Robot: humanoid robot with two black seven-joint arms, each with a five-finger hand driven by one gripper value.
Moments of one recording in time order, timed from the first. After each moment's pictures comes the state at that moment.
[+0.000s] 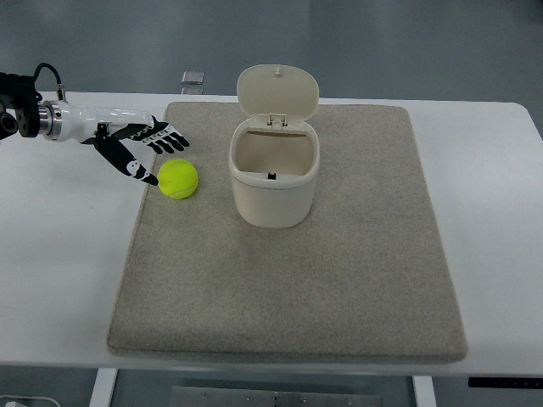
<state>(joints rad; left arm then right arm) -1.32 0.65 0.32 -0.79 0.78 -0.47 -0.51 0.06 0.00 -0.05 0.21 0.05 -0.08 0.14</state>
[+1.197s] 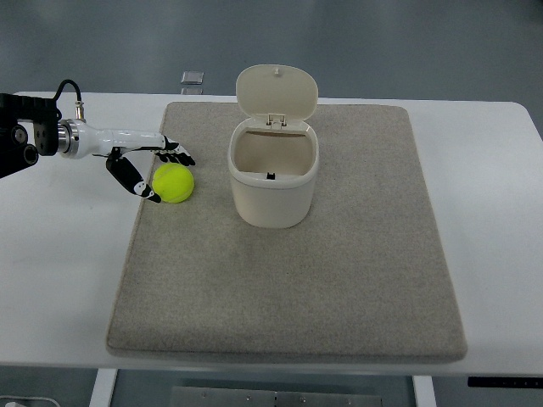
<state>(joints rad) -1.29 0.64 0.33 -0.87 0.98 -0.26 -0.51 0.06 0.00 -0.05 0.21 0.05 -0.08 0.14</state>
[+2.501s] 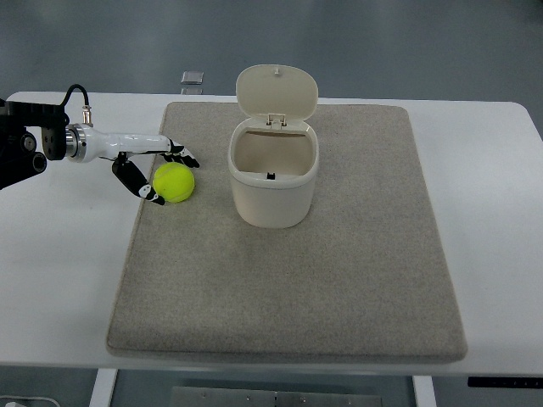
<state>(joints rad) -1.27 0.62 0.32 -0.87 1.02 -0.20 -0.51 0.06 0.00 -0.05 0.21 0.05 -0.08 0.14</state>
